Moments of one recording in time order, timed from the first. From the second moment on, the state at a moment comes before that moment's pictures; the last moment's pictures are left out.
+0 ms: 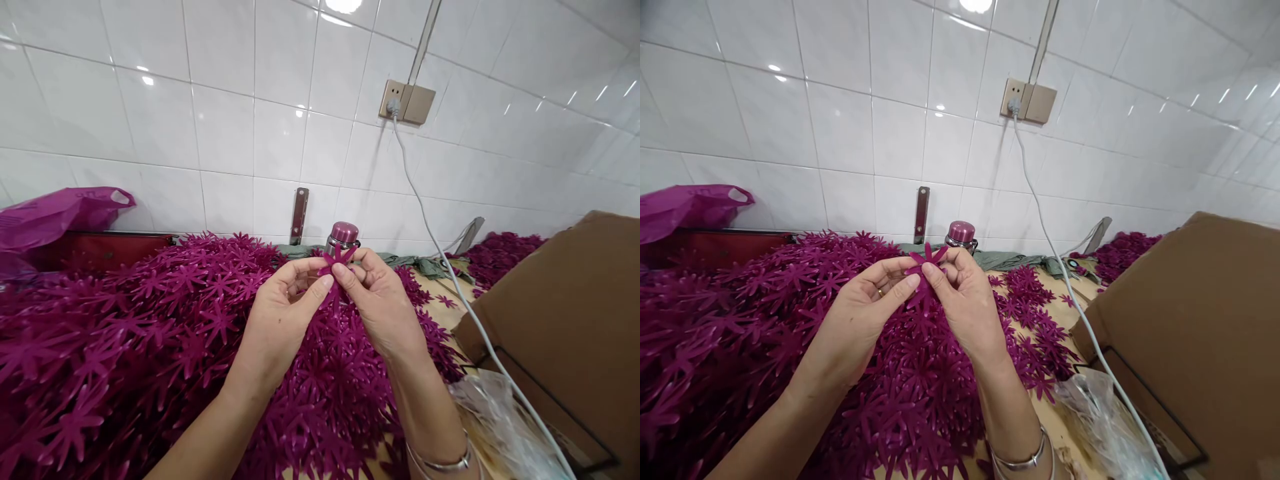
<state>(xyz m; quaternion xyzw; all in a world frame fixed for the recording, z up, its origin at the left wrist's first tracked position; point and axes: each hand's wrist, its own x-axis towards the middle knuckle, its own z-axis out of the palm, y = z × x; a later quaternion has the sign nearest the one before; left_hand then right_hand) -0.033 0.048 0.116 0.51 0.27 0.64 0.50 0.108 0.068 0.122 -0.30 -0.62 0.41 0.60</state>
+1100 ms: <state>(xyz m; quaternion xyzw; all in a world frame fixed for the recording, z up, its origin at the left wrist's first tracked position) -0.062 0.063 0.122 0.60 0.38 0.67 0.22 0.117 0.094 0.120 -0.29 -0.52 0.47 0.65</state>
